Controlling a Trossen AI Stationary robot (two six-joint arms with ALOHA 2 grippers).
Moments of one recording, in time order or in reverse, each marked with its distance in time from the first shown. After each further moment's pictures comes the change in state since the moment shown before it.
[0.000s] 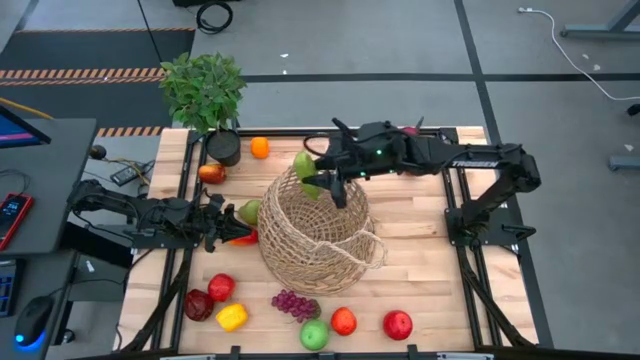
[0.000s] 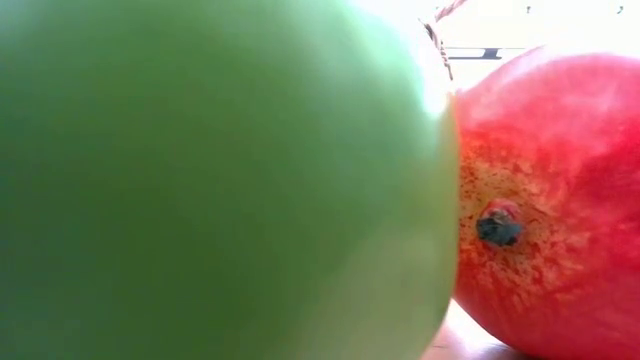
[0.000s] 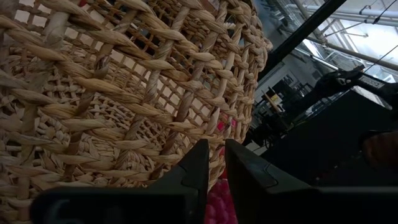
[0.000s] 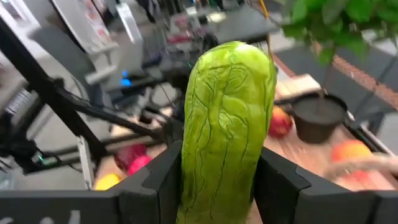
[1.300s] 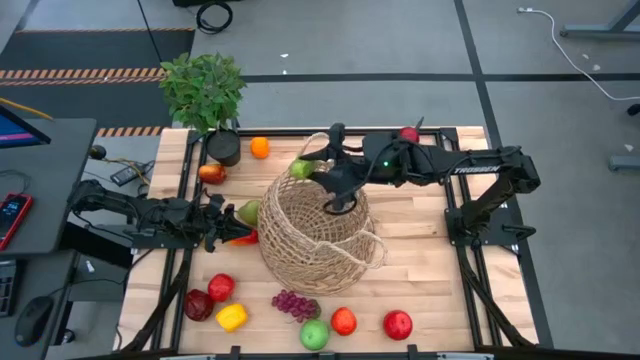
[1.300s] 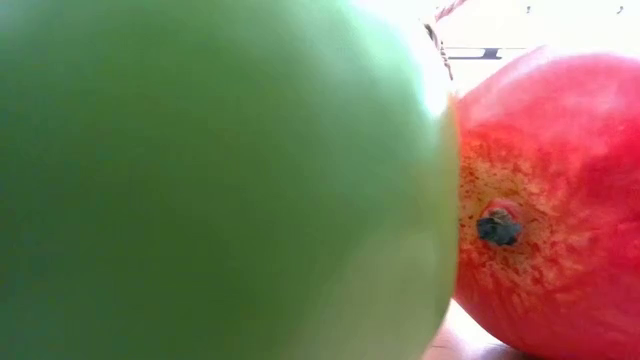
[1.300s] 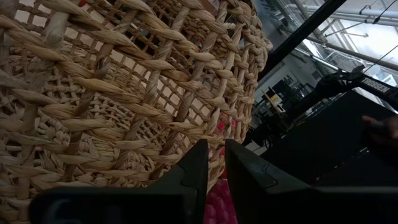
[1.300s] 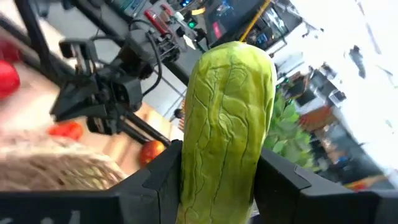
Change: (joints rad) left arm 0.000 0.000 0.000 0.000 0.000 -0.001; right arm 0.099 0.008 0.026 0.112 0.279 -0.981
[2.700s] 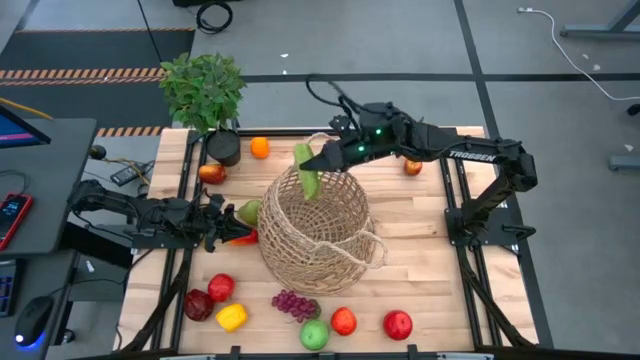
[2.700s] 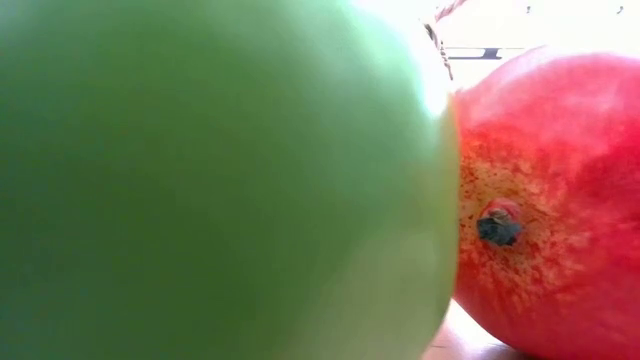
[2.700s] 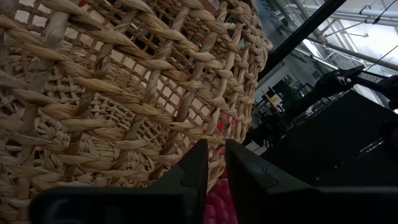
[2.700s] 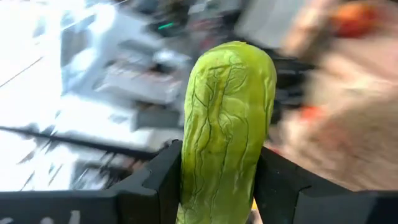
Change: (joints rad) left arm 0.000 0.000 0.000 0.000 0.000 0.001; right arm -0.204 0.000 -0.001 0.007 -0.602 1.829
